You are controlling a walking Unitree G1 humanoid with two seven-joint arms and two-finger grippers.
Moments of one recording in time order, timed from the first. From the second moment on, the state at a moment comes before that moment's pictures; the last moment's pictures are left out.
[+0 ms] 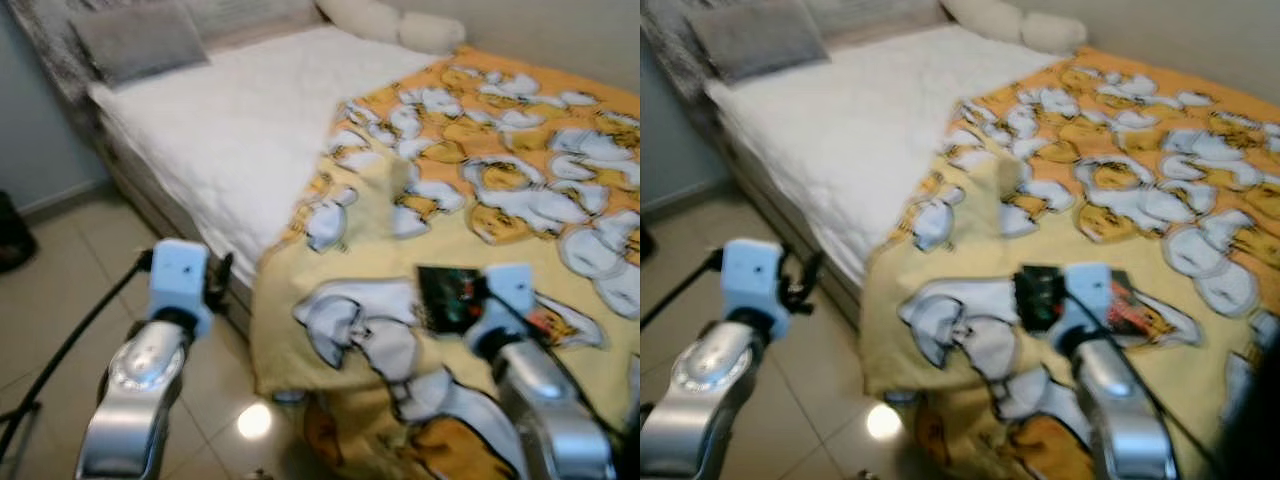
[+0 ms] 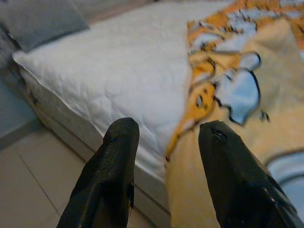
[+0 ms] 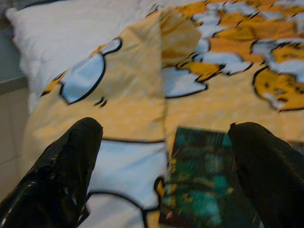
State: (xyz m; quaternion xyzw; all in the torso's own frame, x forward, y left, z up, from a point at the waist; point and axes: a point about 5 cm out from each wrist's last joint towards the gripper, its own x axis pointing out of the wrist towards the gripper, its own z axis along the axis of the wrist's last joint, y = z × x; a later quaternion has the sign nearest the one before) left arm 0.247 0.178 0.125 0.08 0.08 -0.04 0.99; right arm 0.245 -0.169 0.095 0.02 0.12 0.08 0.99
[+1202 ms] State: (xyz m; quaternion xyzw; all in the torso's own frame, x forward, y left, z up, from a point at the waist) left arm 0.241 0.134 0.122 0.02 0.11 -0.42 0.90; right arm 0.253 -0.210 0.055 0.29 0.26 -0.18 0.90
